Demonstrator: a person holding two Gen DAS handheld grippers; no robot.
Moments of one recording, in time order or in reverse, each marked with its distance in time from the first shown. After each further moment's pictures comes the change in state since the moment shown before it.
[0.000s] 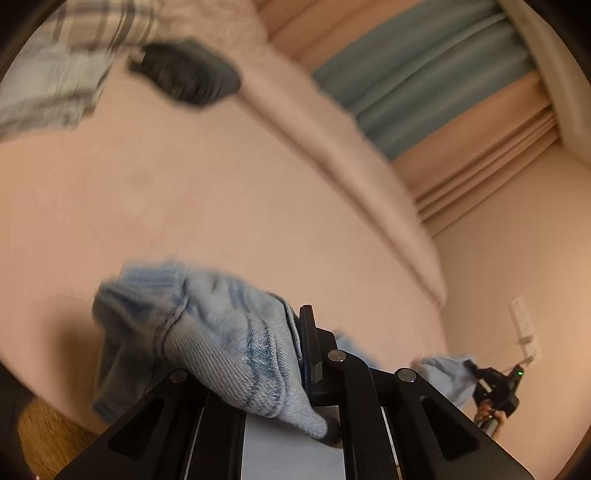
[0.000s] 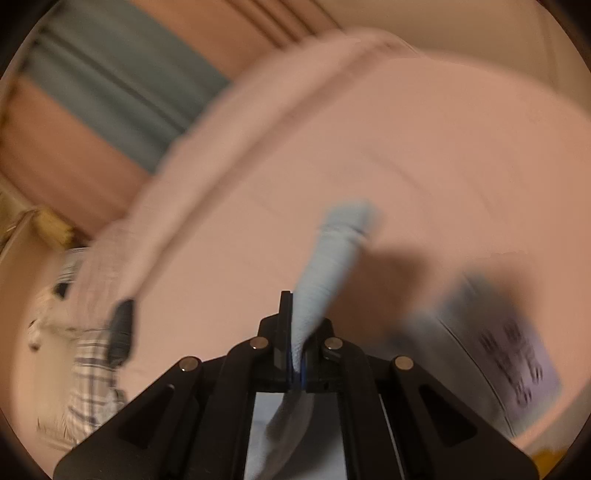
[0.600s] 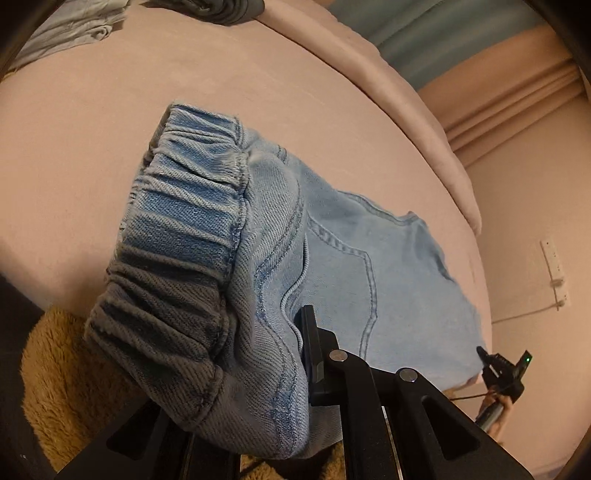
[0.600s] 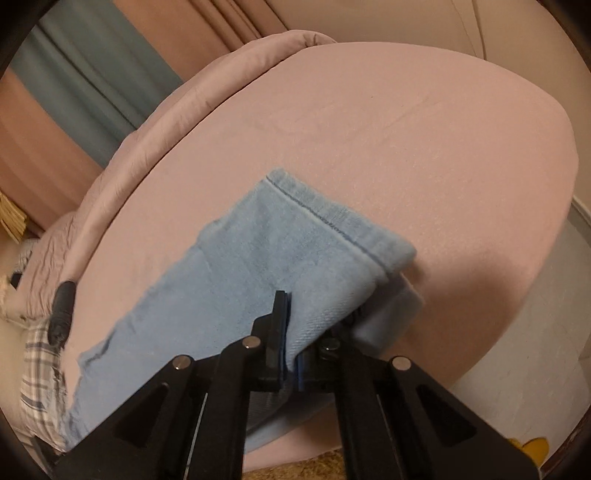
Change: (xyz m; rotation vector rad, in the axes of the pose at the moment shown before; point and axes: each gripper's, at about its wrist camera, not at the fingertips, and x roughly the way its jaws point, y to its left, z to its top) left arm 0.040 0.040 -0.088 0.043 0.302 0.156; right arm -0.023 -0.114 -0.088 0.028 0.019 -0.257
